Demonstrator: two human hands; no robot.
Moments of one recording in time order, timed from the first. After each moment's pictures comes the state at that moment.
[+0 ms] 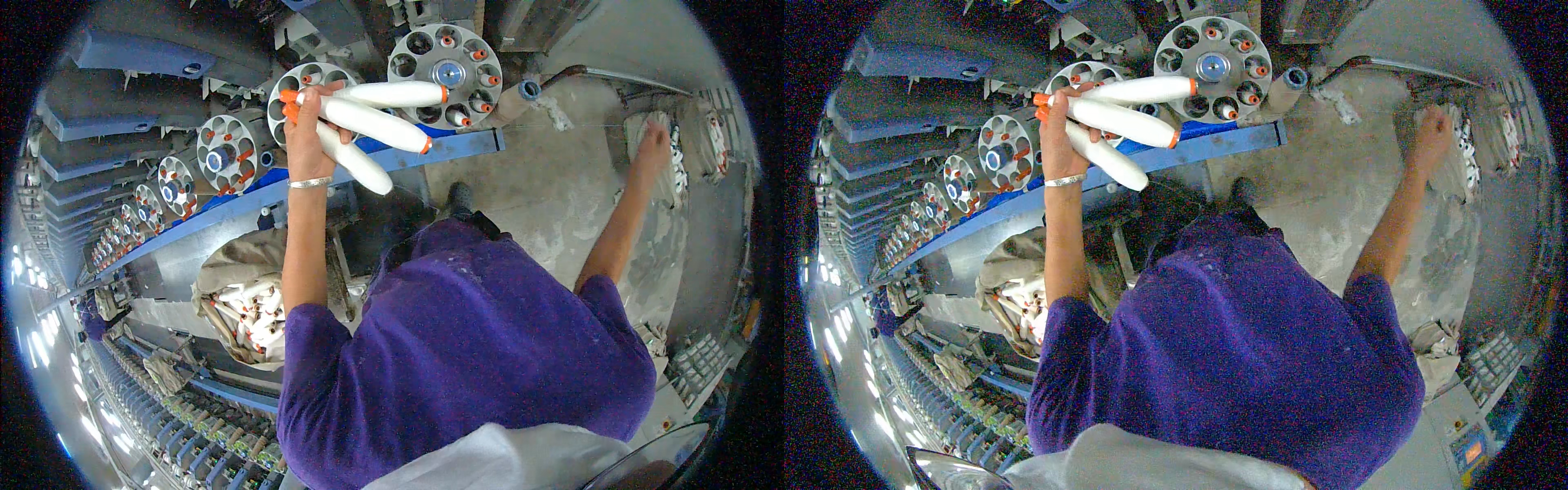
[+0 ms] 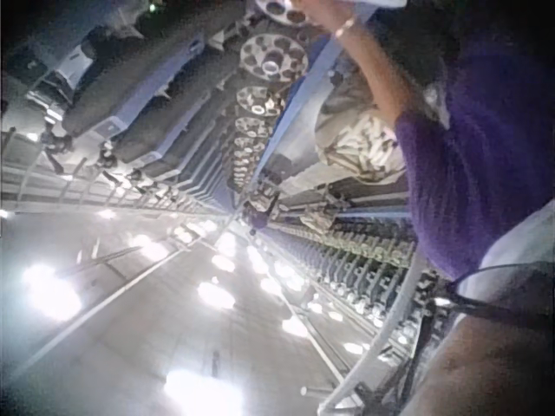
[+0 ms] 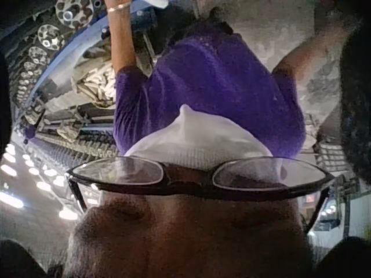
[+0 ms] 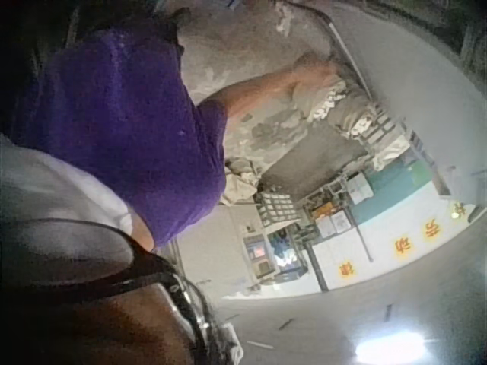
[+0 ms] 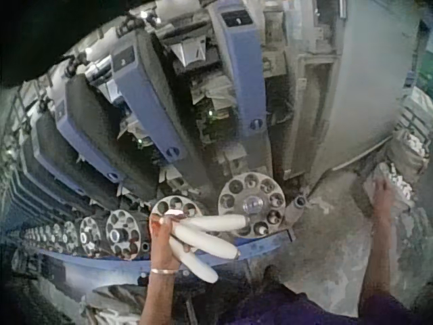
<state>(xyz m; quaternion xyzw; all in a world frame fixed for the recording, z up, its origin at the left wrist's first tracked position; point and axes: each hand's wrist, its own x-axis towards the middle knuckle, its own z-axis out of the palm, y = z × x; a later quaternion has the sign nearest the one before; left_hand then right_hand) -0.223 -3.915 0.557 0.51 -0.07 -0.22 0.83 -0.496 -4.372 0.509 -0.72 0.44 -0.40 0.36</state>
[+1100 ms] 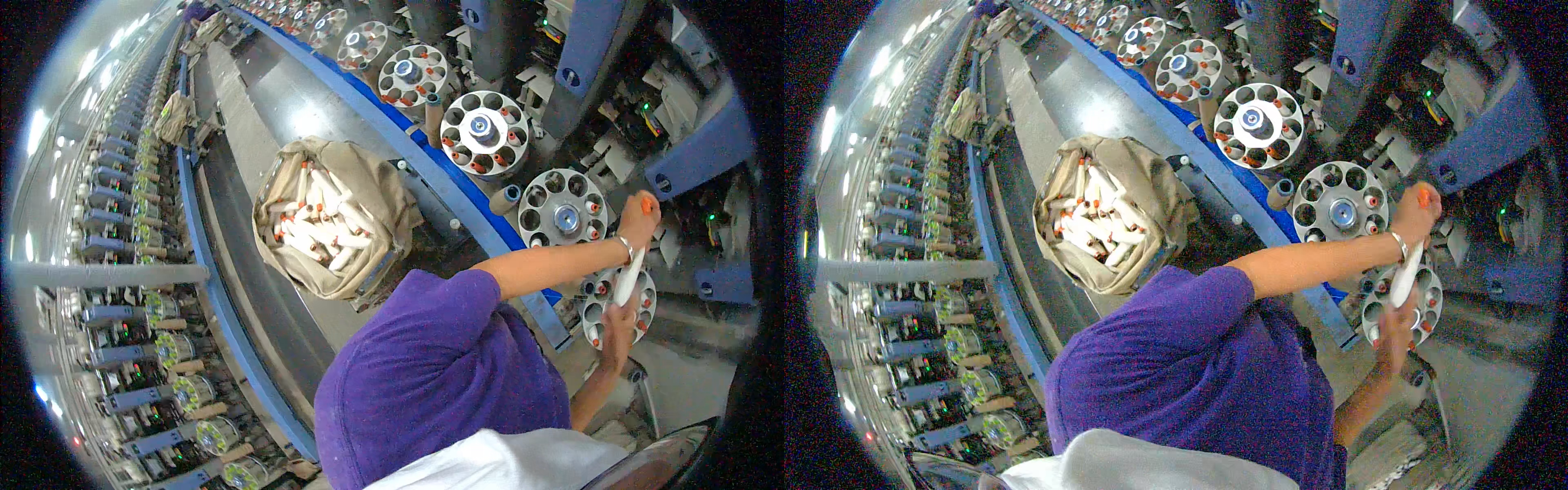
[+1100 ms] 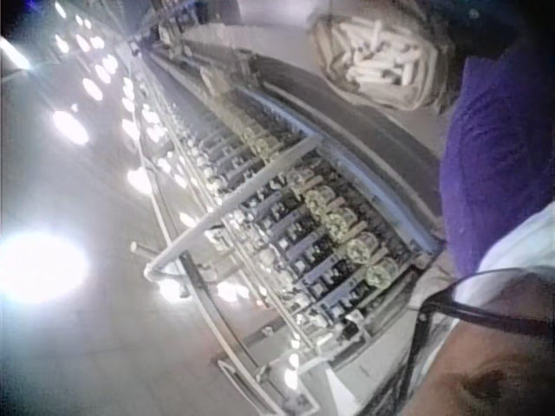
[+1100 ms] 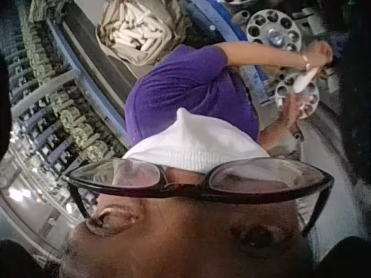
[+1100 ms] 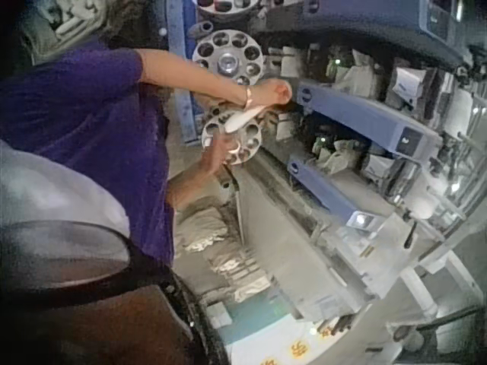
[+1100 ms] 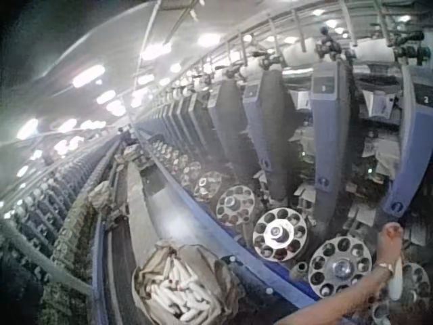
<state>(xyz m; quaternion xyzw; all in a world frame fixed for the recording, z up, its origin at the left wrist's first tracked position) -0.103 -3.993 0.548 0.51 0.09 0.00 0.85 -0.277 -4.116 0.508 -0.78 0.09 0.04 0.62</state>
